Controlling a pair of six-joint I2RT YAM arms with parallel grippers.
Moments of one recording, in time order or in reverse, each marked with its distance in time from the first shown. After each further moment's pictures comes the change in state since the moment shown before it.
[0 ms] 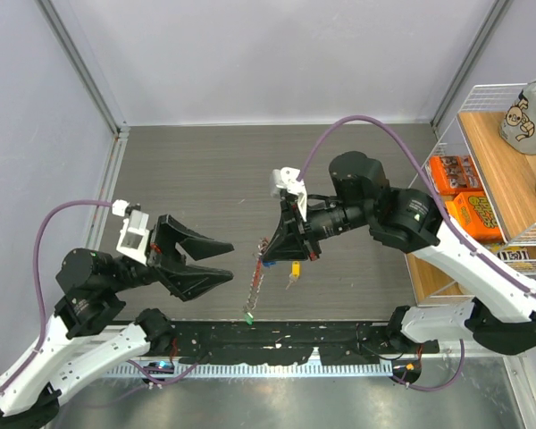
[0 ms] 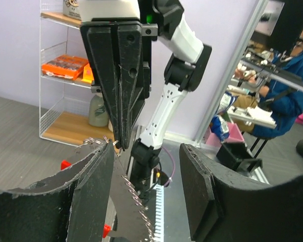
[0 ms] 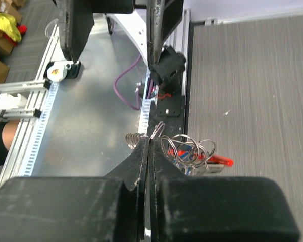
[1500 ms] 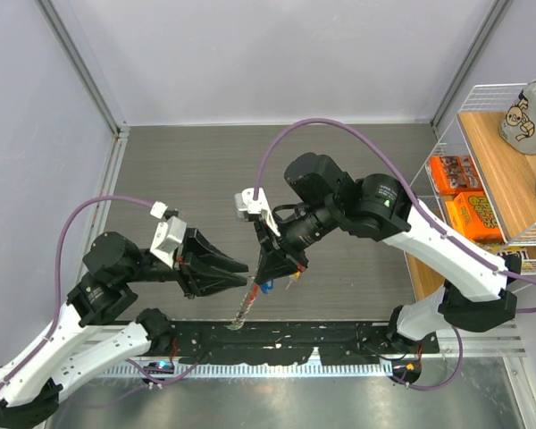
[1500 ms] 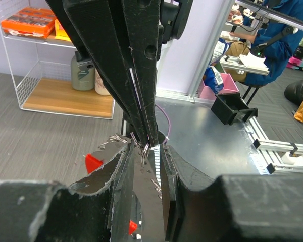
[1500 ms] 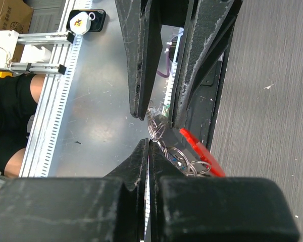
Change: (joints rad) left arm 0.000 0.098 0.008 -0.123 0.199 0.163; right arm 0.111 0.243 0.319 -0.394 -0.014 -0.119
